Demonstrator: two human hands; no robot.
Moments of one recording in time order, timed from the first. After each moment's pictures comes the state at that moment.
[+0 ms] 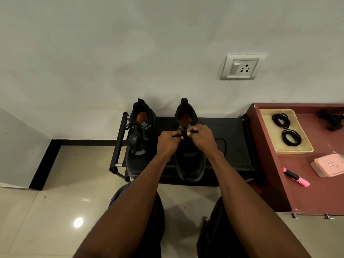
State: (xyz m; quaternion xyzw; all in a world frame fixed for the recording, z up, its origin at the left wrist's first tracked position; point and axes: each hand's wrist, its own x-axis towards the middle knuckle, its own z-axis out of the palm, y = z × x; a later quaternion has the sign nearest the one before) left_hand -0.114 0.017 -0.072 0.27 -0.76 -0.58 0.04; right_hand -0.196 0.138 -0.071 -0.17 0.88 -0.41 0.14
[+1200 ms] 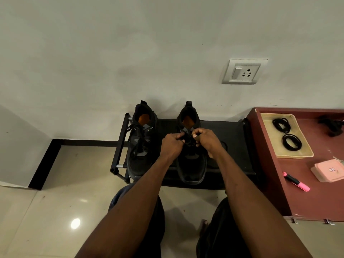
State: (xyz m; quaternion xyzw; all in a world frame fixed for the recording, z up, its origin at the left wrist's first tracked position) left_hand -0.118 0.021 -0.076 0.27 -0.80 -0.54 0.02; right_hand -0.204 0.147 -0.070 -0.07 0.82 -0.50 0.27
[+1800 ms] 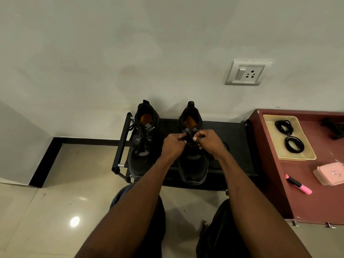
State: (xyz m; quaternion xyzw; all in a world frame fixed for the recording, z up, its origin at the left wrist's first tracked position) left_hand -0.117 0.017 -0.076 0.25 -0.81 -0.53 0.01; right_hand -0.204 0.153 -0.068 -0.13 0.85 -0.45 0.26
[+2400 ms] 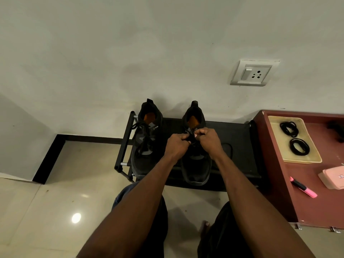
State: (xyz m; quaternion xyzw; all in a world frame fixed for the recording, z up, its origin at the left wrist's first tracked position) left_hand -0.116 0.018 -0.076 0.25 -0.79 -0.56 0.00; right_hand -0.202 0.132 -0.077 -0.11 0.86 -0.46 0.19
